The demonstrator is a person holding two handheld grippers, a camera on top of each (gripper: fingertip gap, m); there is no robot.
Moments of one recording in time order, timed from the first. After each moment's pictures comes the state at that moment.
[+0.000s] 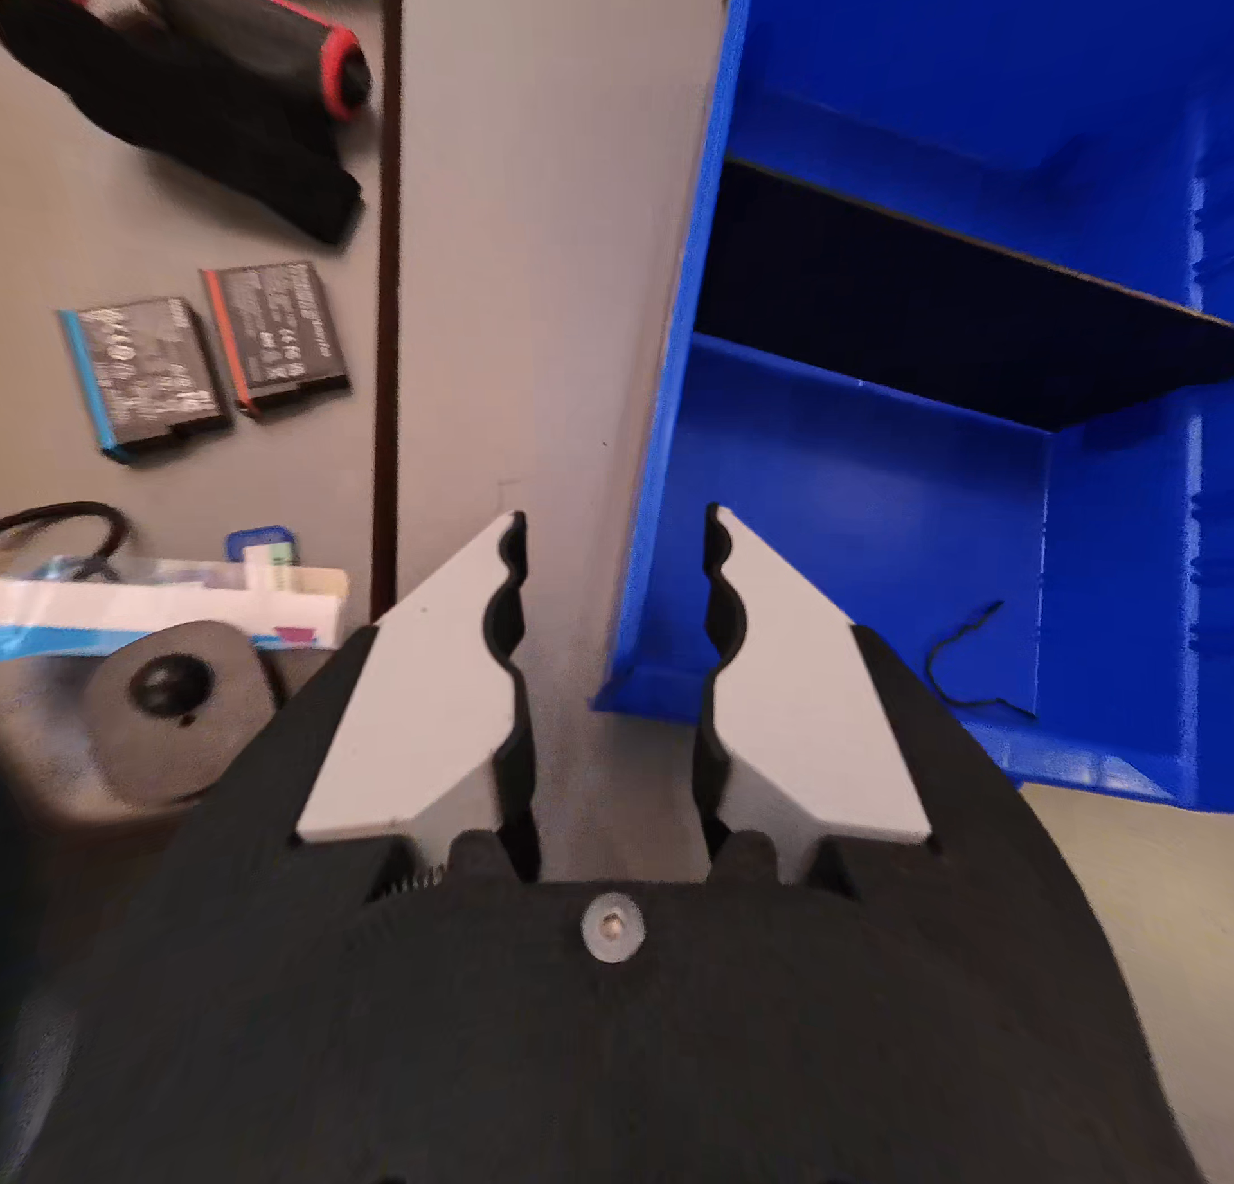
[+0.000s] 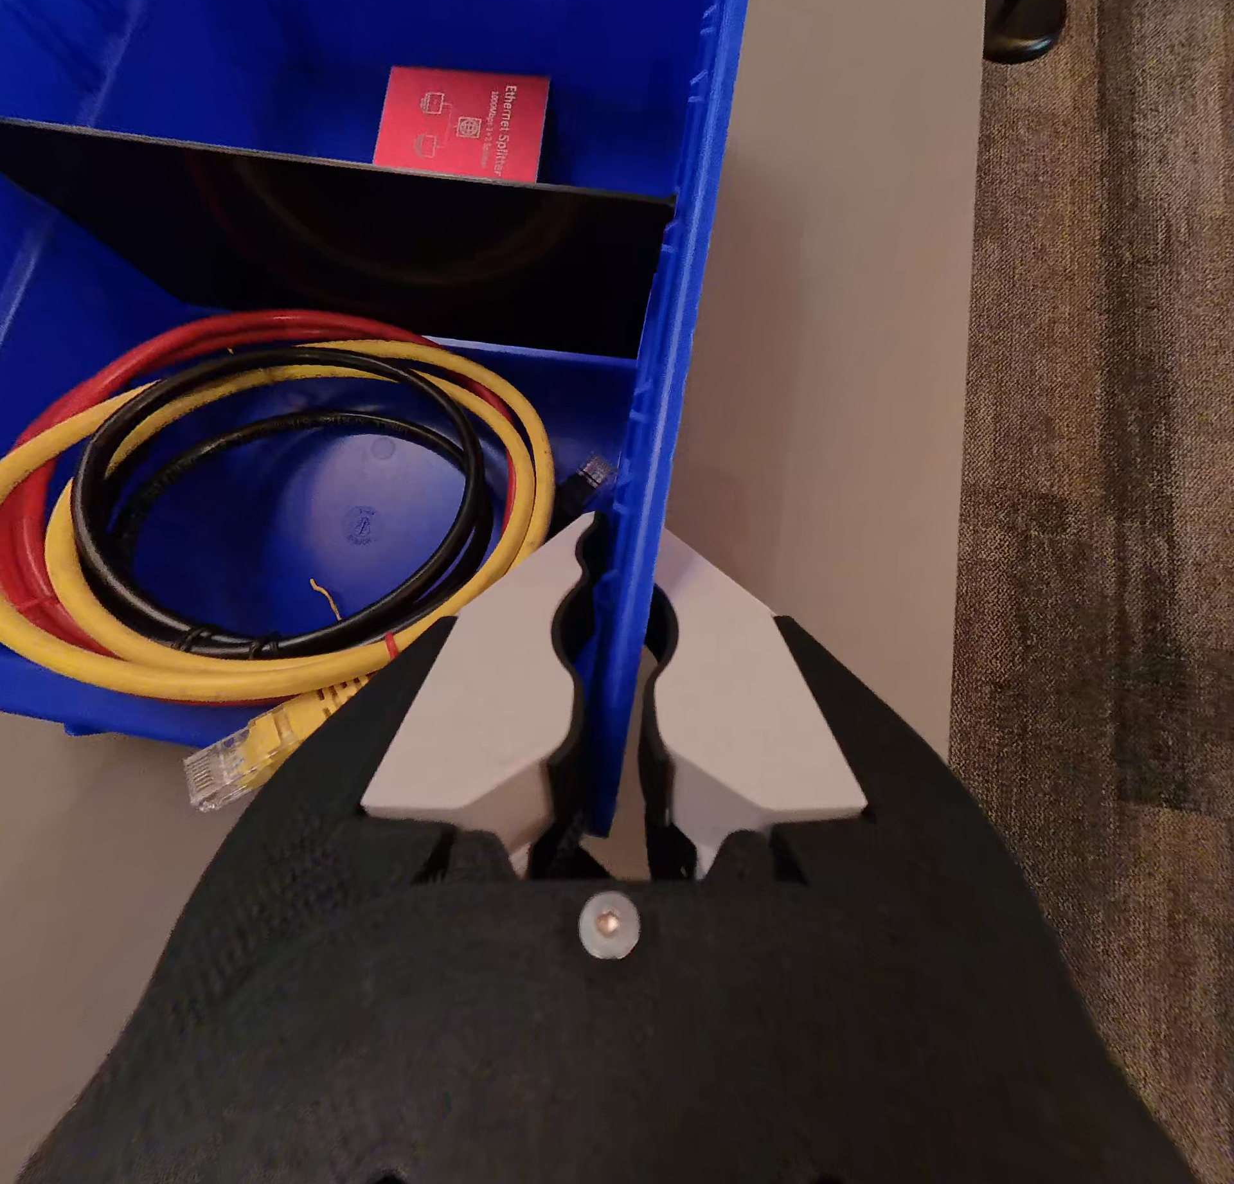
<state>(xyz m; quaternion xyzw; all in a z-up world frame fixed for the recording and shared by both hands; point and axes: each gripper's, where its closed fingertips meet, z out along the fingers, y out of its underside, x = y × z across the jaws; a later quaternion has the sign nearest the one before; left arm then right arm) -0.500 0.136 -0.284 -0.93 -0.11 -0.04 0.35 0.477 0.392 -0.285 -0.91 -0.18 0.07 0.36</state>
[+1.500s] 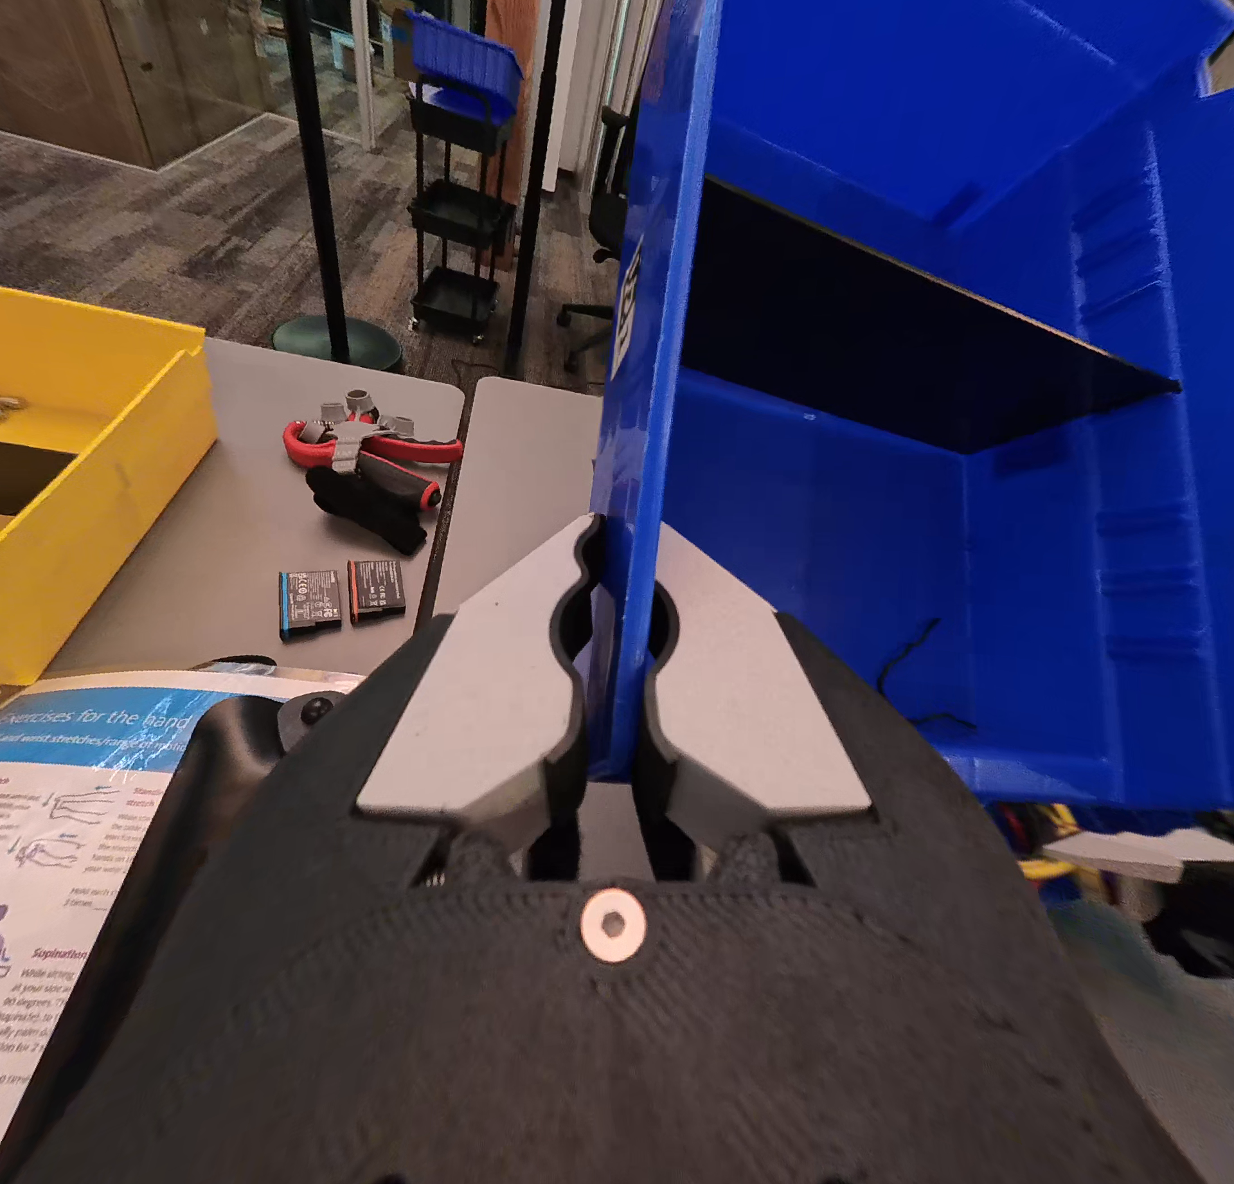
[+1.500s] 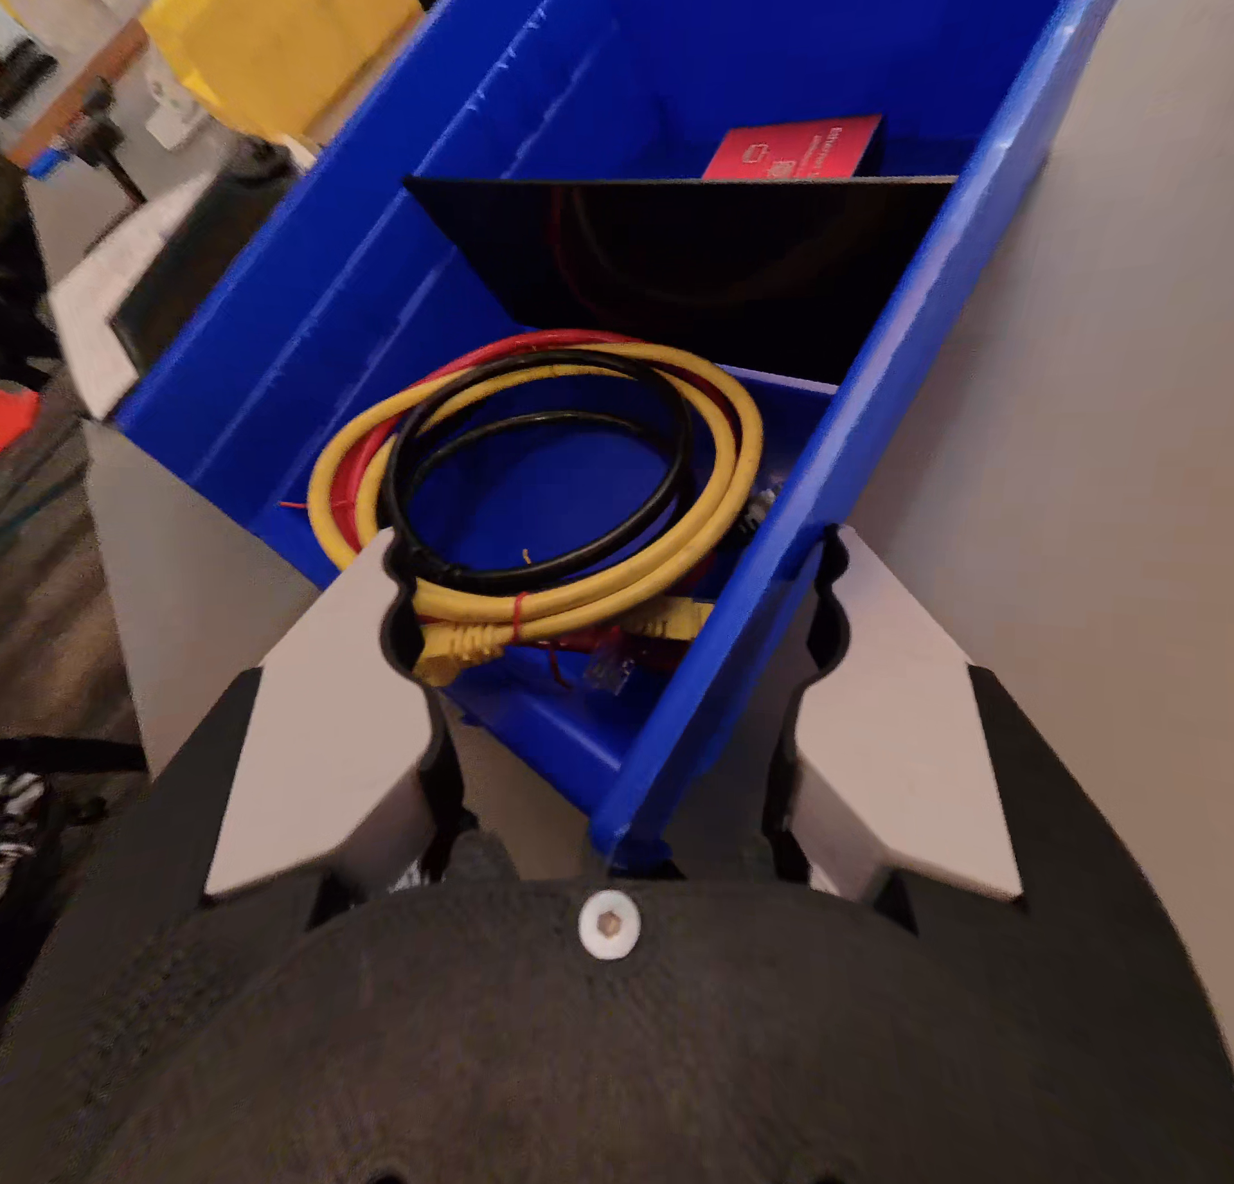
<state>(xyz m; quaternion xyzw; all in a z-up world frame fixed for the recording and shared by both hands) -0.486 0.061 -0.074 -0.78 -0.14 -0.06 0.61 -0.139 0.130 -0.284 -0.79 -0.36 0.38 0.31</state>
